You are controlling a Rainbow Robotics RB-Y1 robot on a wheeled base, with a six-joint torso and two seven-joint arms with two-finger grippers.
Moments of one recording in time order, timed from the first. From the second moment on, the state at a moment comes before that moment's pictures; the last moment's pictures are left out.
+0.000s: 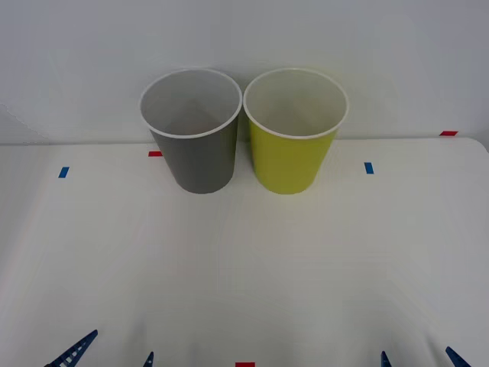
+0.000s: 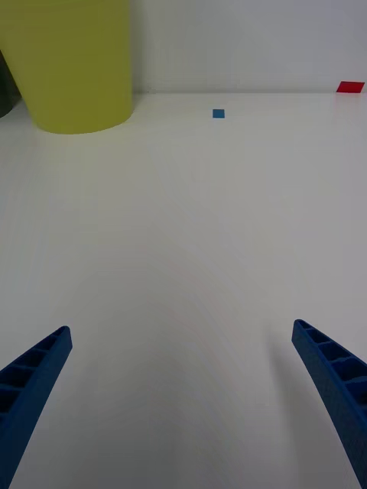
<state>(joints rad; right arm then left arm) 1.00 -0.39 0.24 -1.94 -0.17 -0.46 1.55 0.93 0.48 -0.27 -1.96 -0.14 -0.43 -1.31</state>
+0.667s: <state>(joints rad) 1.00 -0.39 0.24 -1.94 -0.17 -0.46 1.55 0.93 0.48 -0.27 -1.96 -0.14 -0.43 -1.31</state>
